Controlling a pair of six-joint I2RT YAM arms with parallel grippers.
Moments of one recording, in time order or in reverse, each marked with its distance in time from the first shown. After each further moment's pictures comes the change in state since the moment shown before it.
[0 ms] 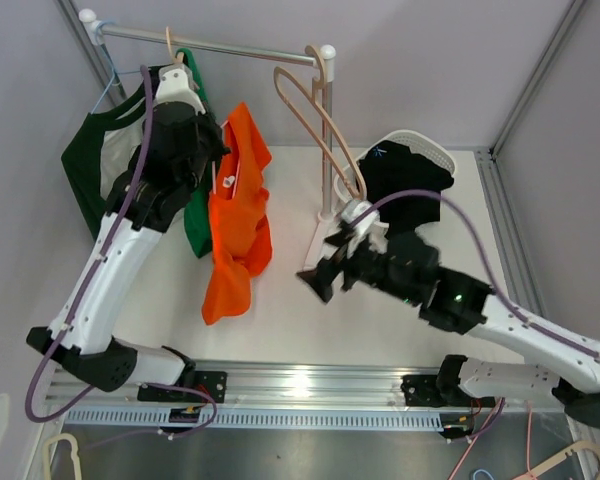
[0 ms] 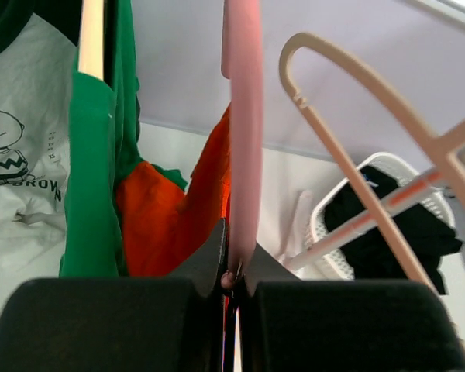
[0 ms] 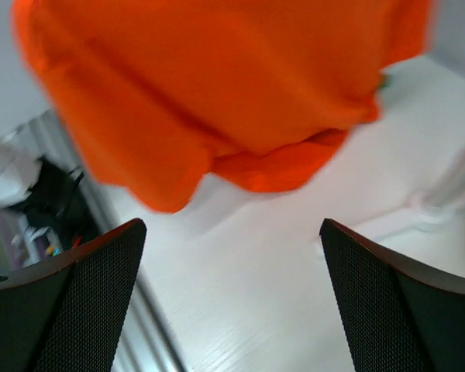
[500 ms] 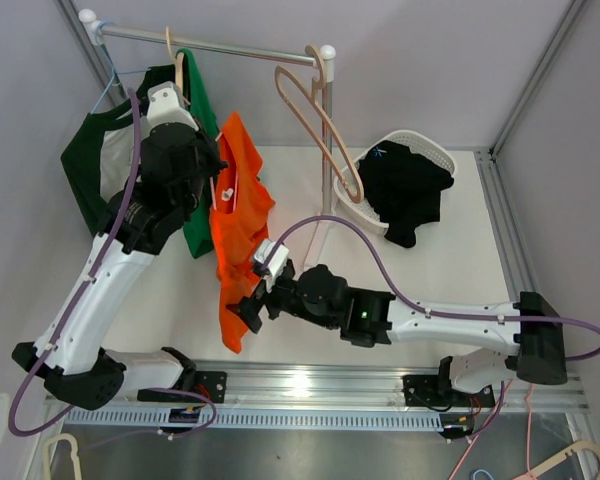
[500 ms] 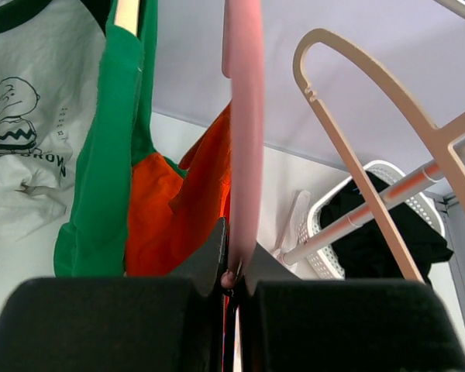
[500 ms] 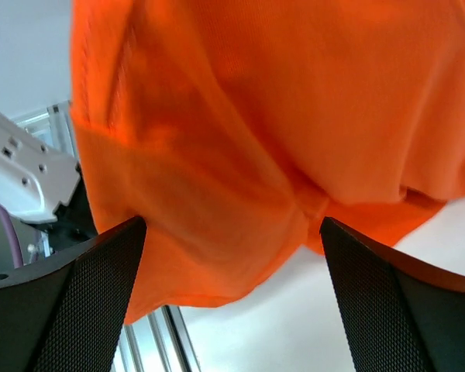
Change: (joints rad) left arm -0.095 -0.124 -0.102 -0.007 -0.151 -0.094; right arm 0.342 0.415 -0.022 0.448 0.161 -0.060
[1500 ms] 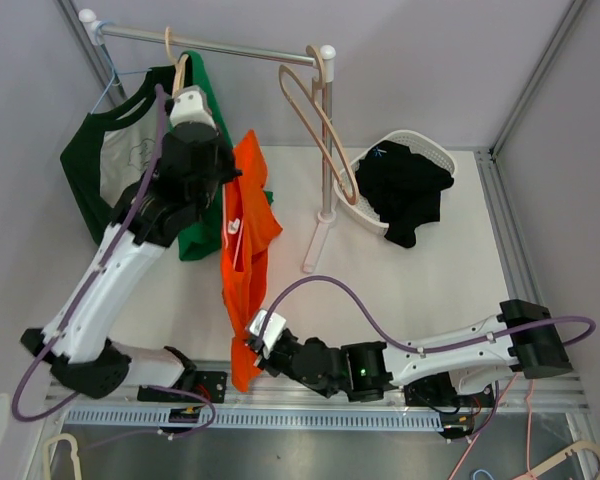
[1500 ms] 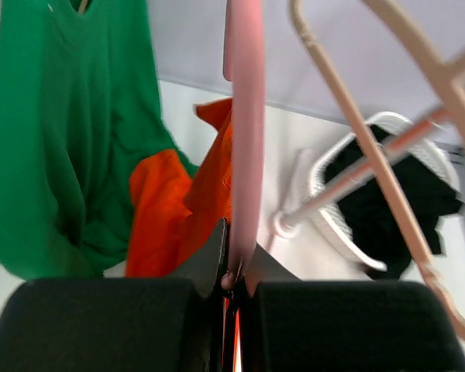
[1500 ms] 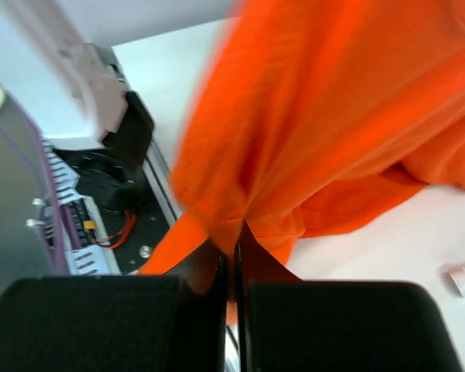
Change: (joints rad) left arm -0.047 0.094 0.091 -0.139 0.003 -0.015; right arm 0.334 0.030 -0.118 0.109 0.388 -0.012
